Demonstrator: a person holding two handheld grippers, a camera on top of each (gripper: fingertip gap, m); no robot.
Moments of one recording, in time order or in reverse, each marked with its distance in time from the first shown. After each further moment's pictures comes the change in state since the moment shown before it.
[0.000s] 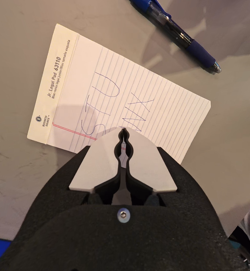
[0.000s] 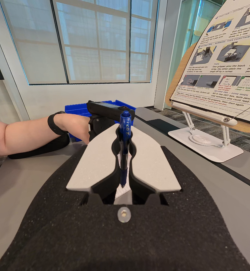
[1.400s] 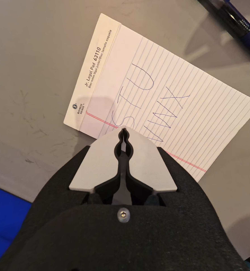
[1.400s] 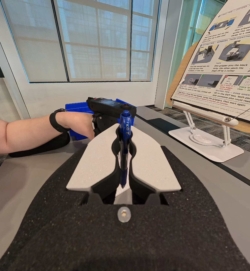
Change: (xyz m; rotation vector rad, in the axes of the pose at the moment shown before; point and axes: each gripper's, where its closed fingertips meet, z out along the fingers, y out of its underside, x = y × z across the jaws) left arm -0.037 0.011 -0.009 -0.038 -0.185 -0.037; right arm -0.001 0.001 0.001 -0.011 -0.006 -0.005
